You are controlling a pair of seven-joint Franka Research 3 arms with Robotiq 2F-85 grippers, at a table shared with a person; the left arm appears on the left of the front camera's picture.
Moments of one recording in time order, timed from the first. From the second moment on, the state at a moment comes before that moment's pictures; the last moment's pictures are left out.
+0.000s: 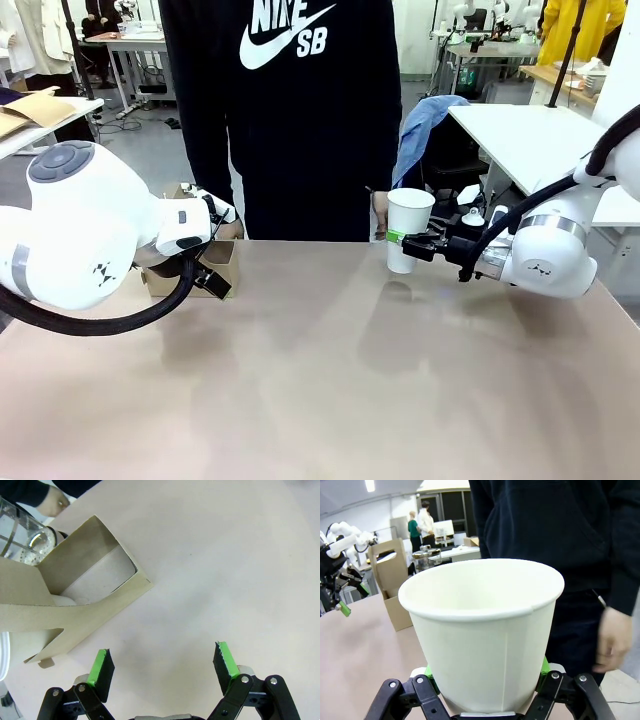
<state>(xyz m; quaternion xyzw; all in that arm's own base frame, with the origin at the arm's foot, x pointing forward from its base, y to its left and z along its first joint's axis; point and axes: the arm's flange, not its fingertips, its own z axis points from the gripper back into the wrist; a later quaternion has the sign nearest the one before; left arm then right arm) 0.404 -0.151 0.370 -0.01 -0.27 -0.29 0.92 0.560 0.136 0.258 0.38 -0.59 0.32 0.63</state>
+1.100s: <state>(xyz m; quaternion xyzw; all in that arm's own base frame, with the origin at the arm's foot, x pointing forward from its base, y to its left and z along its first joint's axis) 0.404 -0.151 0.370 -0.01 -0.27 -0.29 0.92 0.560 0.136 0.258 0.38 -0.59 0.32 0.63</state>
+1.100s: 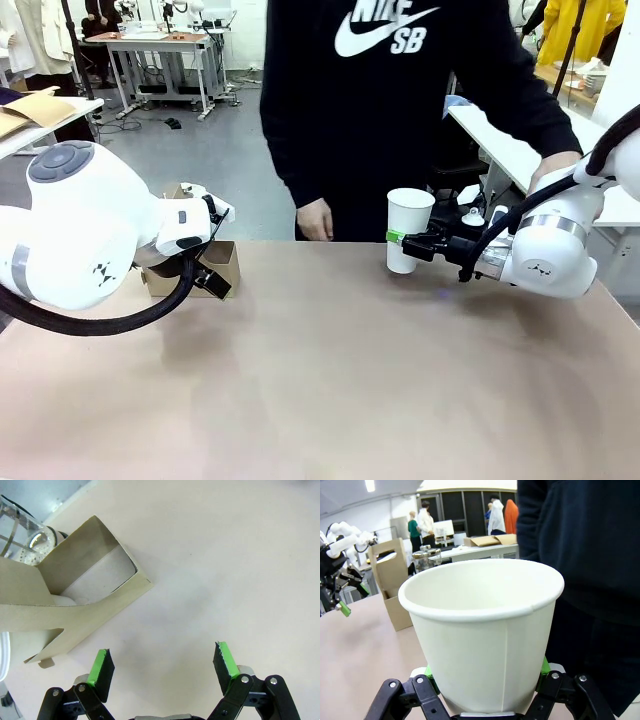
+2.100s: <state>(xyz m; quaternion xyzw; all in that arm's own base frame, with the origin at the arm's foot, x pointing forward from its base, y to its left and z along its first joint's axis) 0.404 -0.151 0.370 -0.01 -0.27 -0.29 0.92 0.560 0.136 0.258 0.38 -0.59 0.32 0.63</state>
